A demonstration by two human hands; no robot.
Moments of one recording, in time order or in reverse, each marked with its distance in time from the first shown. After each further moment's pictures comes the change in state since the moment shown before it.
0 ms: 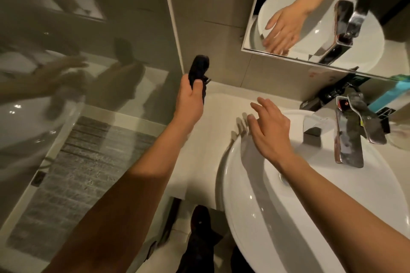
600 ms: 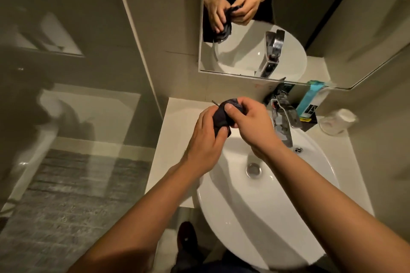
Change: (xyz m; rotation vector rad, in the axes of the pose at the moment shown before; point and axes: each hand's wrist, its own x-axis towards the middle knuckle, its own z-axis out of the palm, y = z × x) left_hand -0.143 0.050 0.047 0.217 -0.364 0.419; right_hand -0.040 -0.069 -0.122 0.735 0.096 0.203
